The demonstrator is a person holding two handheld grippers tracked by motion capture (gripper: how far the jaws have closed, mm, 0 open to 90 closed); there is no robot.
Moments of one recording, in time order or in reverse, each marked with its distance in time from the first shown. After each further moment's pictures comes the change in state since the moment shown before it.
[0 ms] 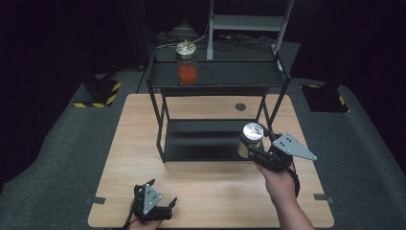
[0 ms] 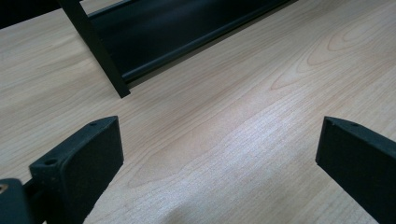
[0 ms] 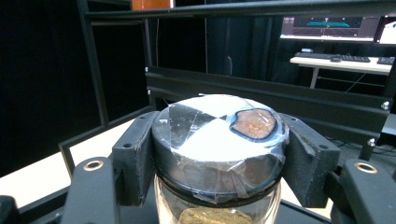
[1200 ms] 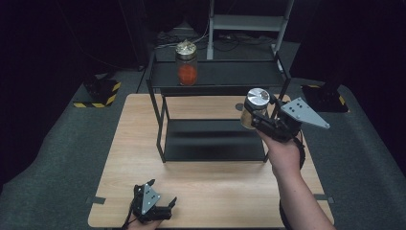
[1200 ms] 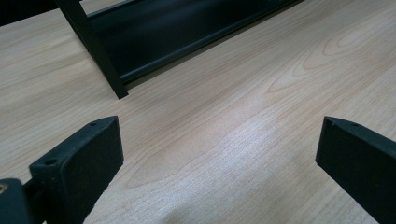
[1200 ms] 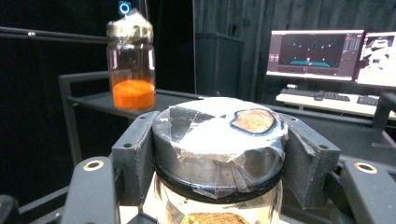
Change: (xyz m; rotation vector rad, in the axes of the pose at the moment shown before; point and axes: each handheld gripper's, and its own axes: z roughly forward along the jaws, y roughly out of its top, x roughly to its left) left arm 0.005 -0.003 -0.001 -0.016 -0.019 -0.021; right arm -0.010 0.068 0.025 -0.111 -0.040 -0.017
